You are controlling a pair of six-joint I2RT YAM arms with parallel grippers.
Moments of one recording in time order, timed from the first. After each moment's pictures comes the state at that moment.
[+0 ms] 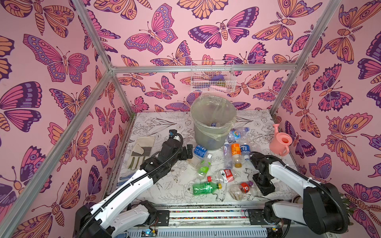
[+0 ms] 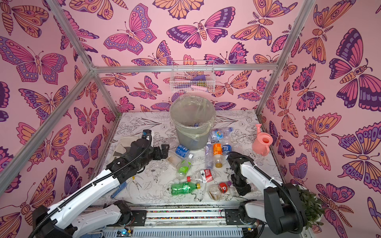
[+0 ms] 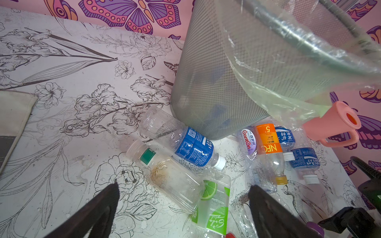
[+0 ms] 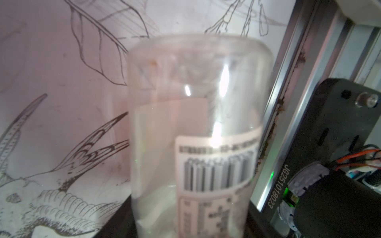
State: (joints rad) left arm -0.66 1.04 0.89 -0.42 -0.23 -0.52; right arm 0.23 1.27 0.61 -1.08 0.17 1.58
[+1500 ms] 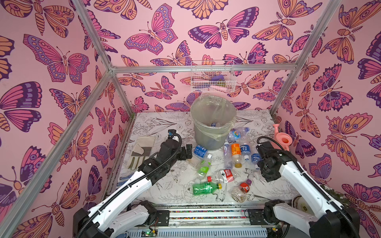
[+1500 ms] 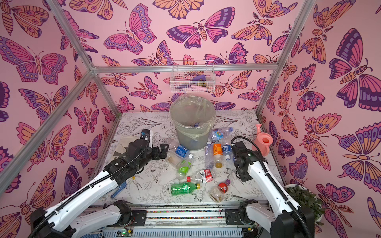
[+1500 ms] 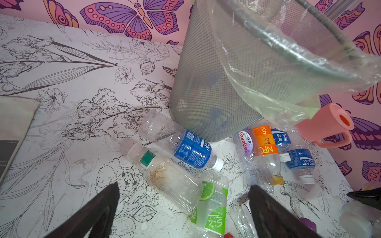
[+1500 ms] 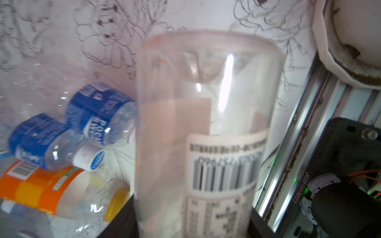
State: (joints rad) left arm -0.66 1.01 0.89 -0.42 -0.23 -0.51; right arm 0.23 1.09 0.89 -1.18 0.31 1.49
